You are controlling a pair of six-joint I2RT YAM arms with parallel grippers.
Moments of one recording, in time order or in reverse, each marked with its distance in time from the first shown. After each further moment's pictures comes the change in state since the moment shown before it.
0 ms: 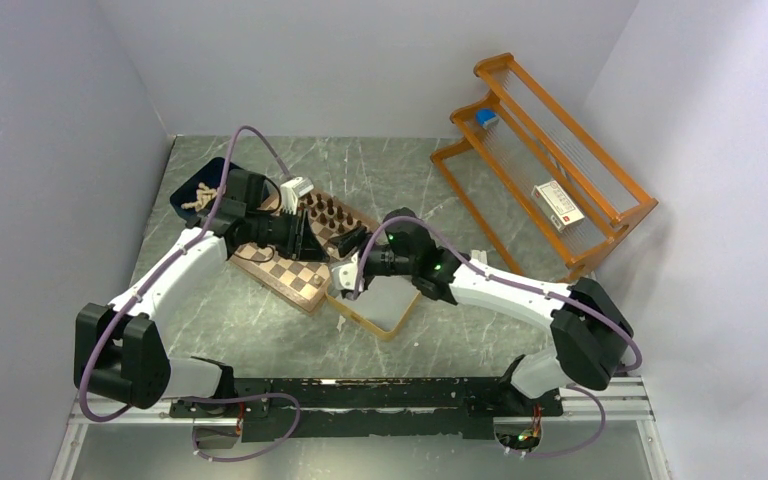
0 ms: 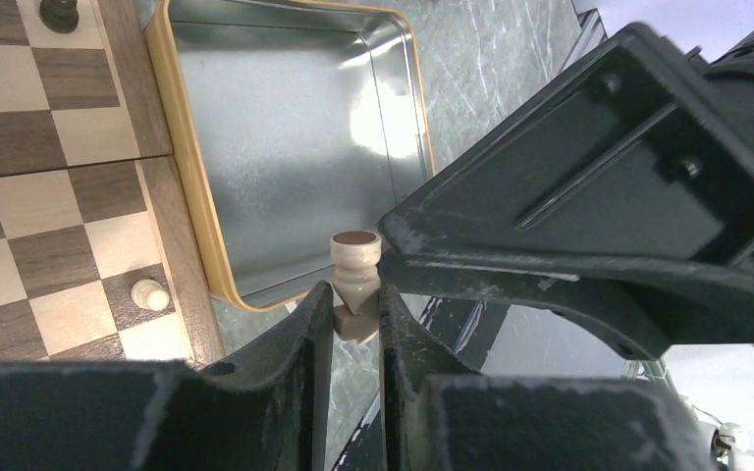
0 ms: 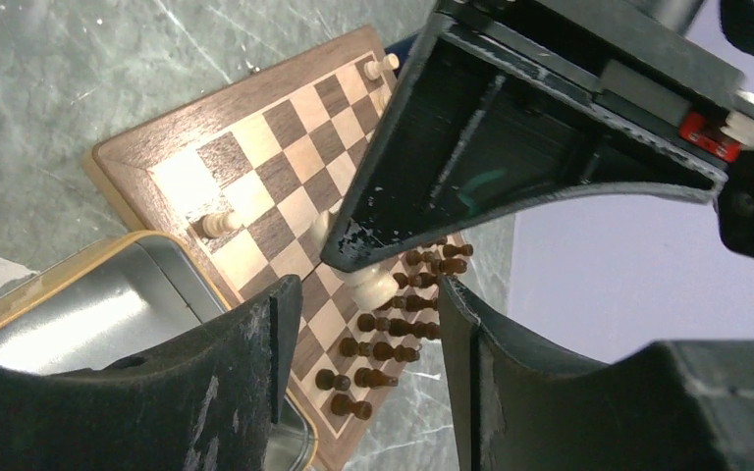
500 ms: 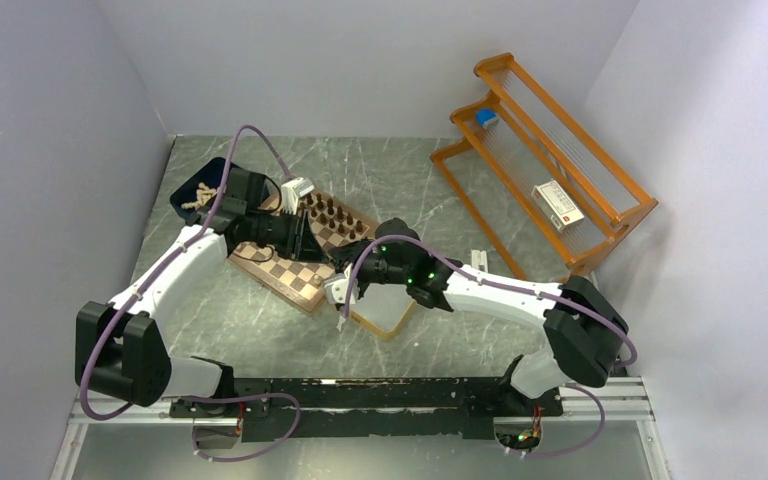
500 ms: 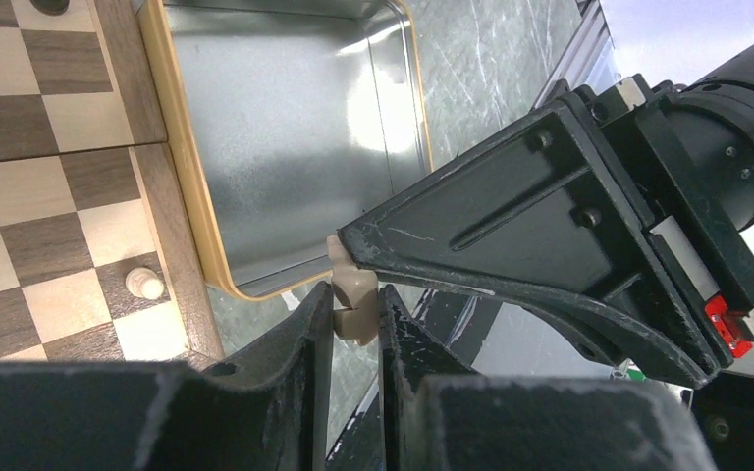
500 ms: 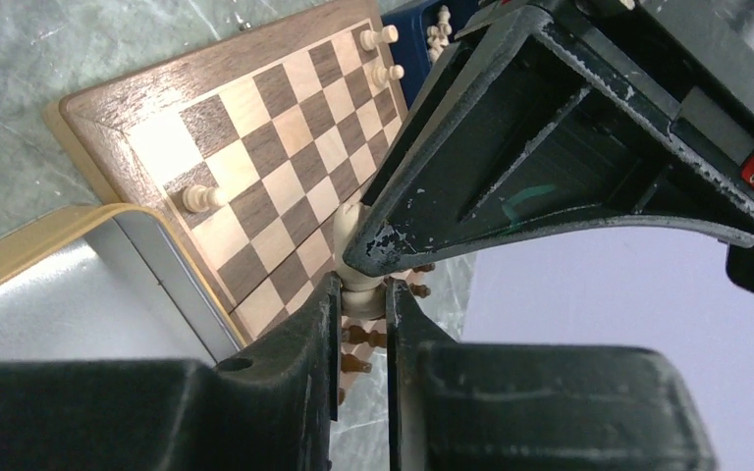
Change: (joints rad) left arm 0.000 0.009 0.022 -0.052 0.010 0.018; right arm 0.068 0.029 -0.025 0.024 0.136 -0.152
